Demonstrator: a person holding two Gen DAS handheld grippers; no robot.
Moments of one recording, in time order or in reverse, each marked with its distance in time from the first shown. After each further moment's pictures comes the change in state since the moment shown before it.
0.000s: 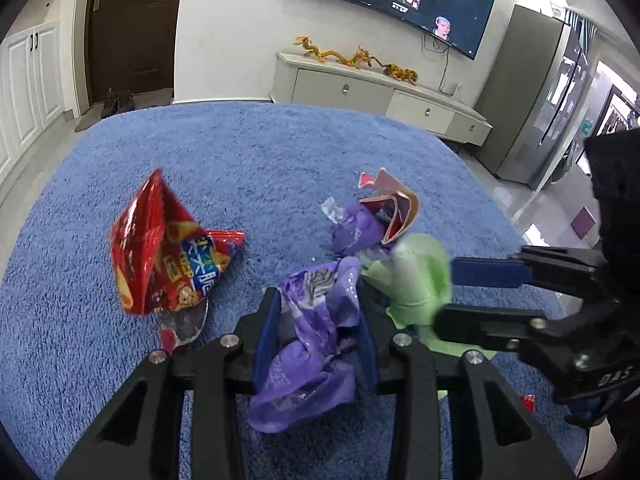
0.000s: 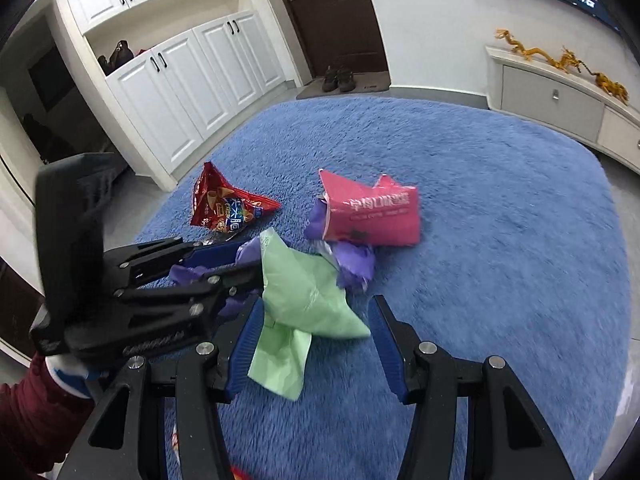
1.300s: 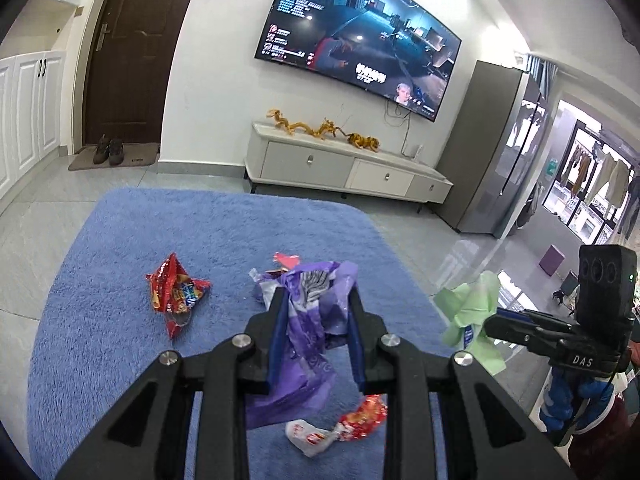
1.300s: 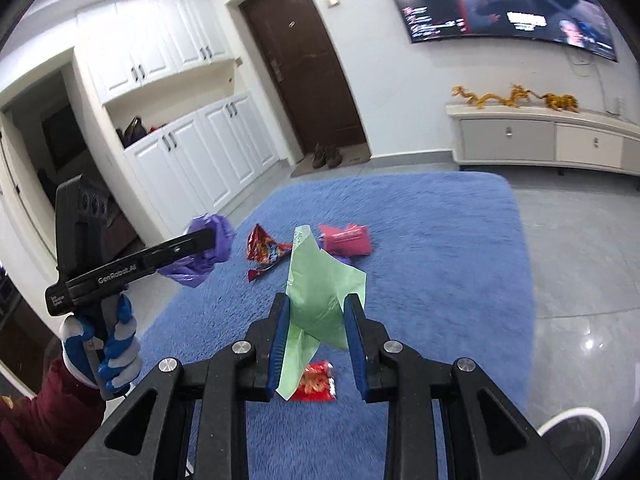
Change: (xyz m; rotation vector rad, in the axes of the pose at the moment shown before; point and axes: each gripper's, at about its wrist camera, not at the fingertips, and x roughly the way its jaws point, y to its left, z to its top) left arm -0.175 -0.059 -0.016 -0.003 -0.245 -0.105; right arm -0.180 0.012 -0.082 0.097 -0.318 -0.024
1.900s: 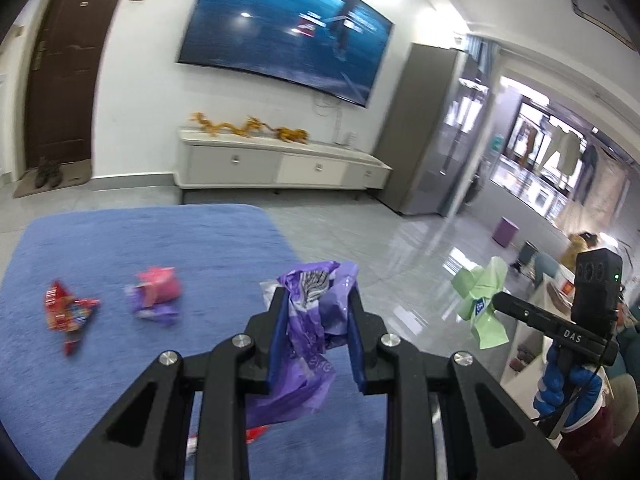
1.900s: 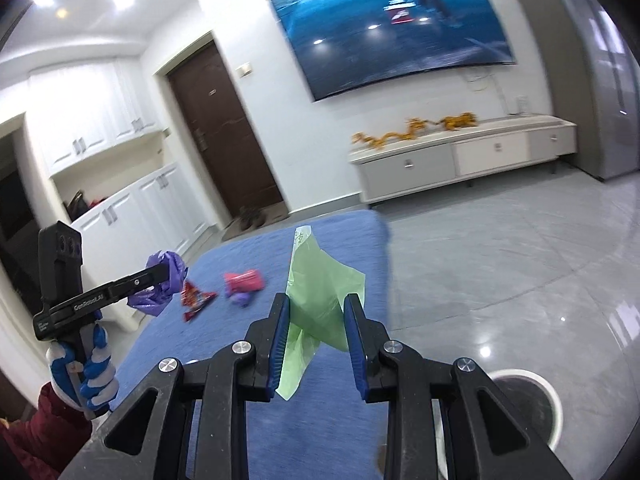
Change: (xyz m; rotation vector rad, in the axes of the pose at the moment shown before) left arm 0.033 -0.132 0.011 0.122 0.040 -0.207; right arm -0.145 -0.068 -0.039 0.168 -0.223 -0.254
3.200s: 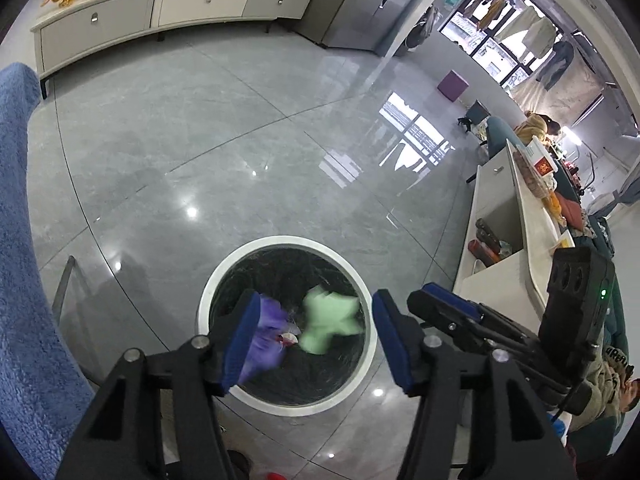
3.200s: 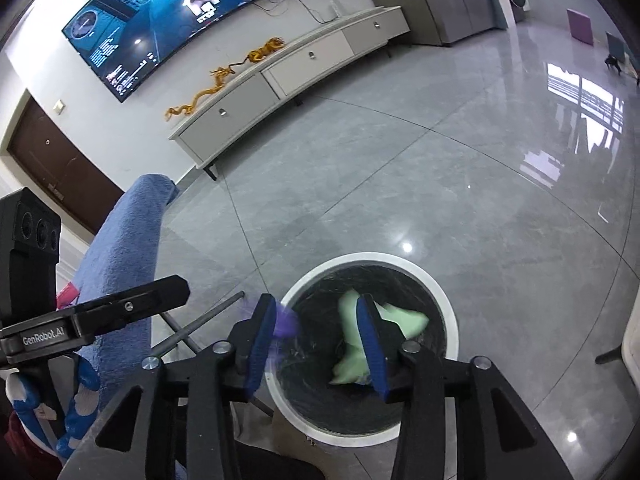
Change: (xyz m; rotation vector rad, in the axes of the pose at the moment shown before) left arm 0.324 -0.201 -0.108 0.081 0.611 -0.241; right arm -0.006 -0.228 -0.111 0.462 0.167 -0.368
